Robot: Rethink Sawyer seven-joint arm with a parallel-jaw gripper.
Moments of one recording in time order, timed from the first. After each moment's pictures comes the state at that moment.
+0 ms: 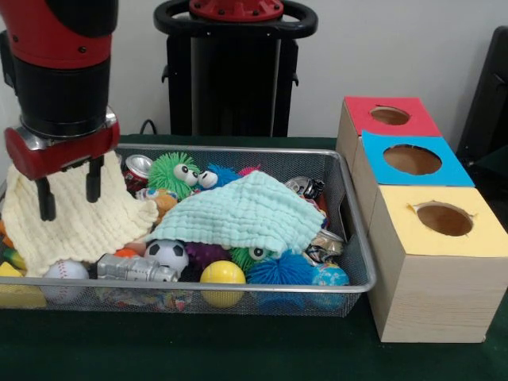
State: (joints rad) arm -0.69 -0.54 0.47 1.20 -0.64 1.08 0.84
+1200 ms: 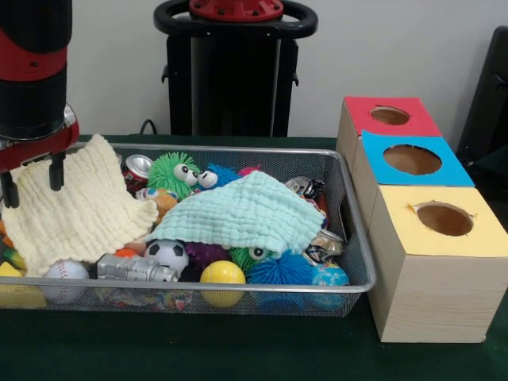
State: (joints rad) arm -0.74 -0.52 0.46 1.17 -0.71 1.16 0.84
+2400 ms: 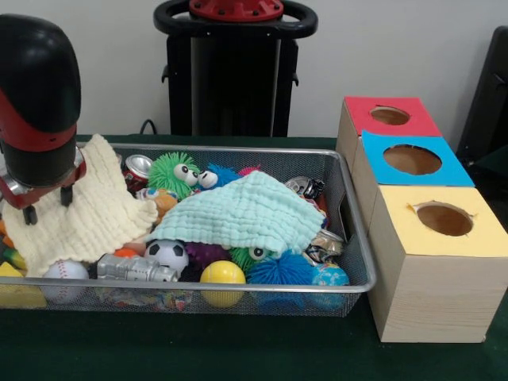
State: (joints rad) arm -0.74 -0.37 0.38 1.17 -0.78 1.16 0.84
